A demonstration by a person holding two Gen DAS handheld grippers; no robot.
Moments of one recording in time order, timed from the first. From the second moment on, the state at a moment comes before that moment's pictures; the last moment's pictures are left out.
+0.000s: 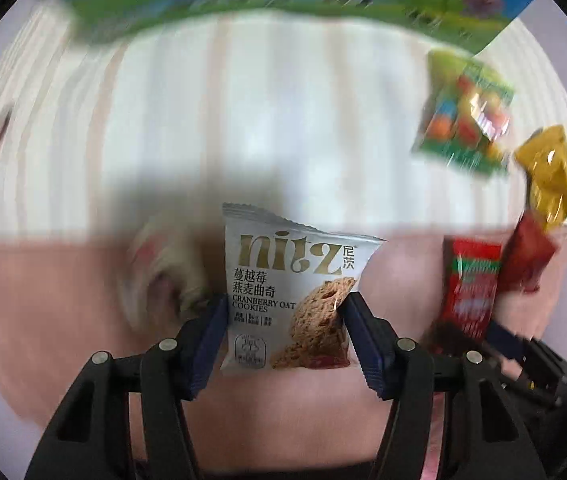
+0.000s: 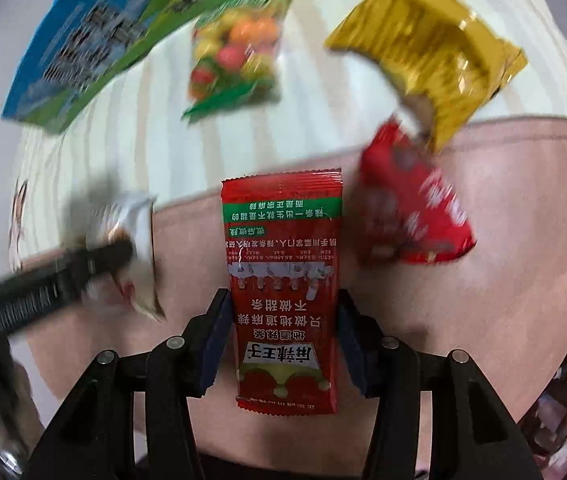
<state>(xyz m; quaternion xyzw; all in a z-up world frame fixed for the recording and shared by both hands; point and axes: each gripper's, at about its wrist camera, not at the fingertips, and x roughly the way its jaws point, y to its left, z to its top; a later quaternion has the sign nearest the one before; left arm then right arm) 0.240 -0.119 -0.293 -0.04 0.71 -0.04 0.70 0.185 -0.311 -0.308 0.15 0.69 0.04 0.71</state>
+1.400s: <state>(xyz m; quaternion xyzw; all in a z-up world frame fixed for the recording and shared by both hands) 0.198 -0.125 -0.219 -0.07 0.66 -0.09 0.75 0.172 -0.287 -0.241 0.16 0.65 0.11 0.74</state>
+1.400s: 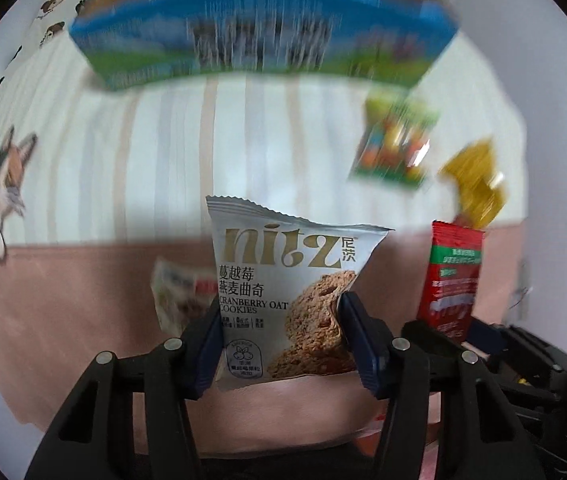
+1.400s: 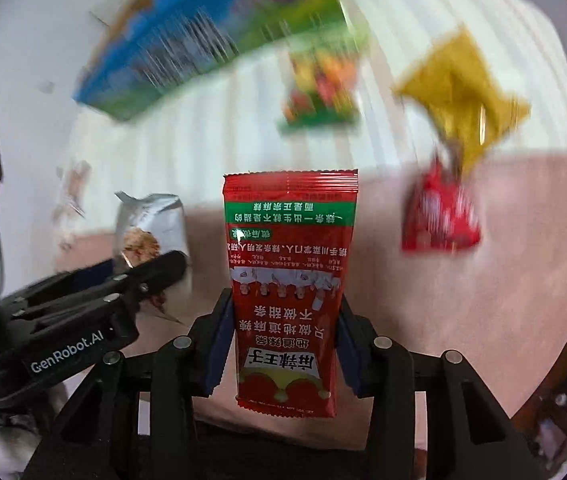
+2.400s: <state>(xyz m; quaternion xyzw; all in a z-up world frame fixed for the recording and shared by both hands) 0.474 0.001 -0.229 -0.02 0.70 0.02 0.71 0.544 -0.274 -0.175 0.04 0.61 0.08 0.79</state>
